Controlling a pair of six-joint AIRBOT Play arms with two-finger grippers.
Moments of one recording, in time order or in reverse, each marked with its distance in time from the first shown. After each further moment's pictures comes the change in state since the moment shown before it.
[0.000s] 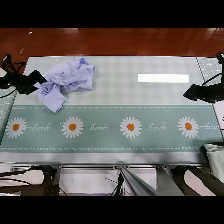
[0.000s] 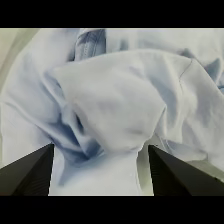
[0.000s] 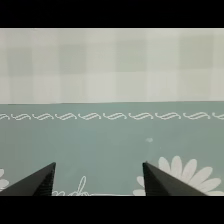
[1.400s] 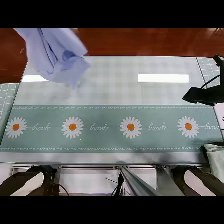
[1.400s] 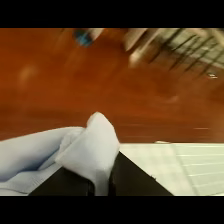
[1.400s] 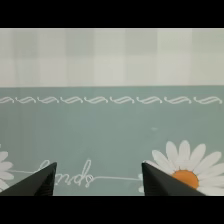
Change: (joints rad) left arm -0.237 0.378 0.500 -0.373 -0.064 0.195; right arm 0.000 0.000 0.000 0.001 0.073 -0.003
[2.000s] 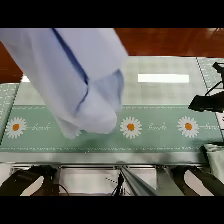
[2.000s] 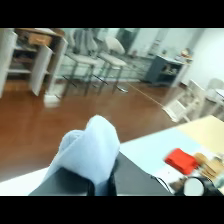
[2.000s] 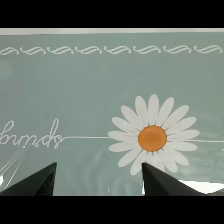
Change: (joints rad) left arm -0.293 0.207 0.087 -0.006 -0.008 -0.048; right arm 0.000 0.039 0.000 -0.144 0.129 0.006
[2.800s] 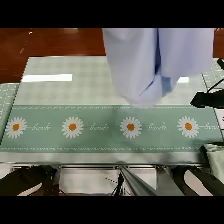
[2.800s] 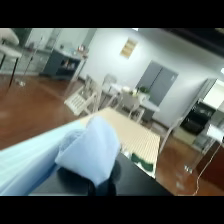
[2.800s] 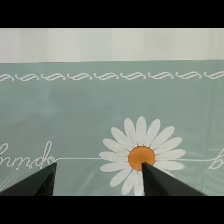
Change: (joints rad) left arm -0.421 -0.178 -0.016 -0.098 0.285 0.081; right arm 0.000 0.010 0.000 -0.012 -0.085 0.001
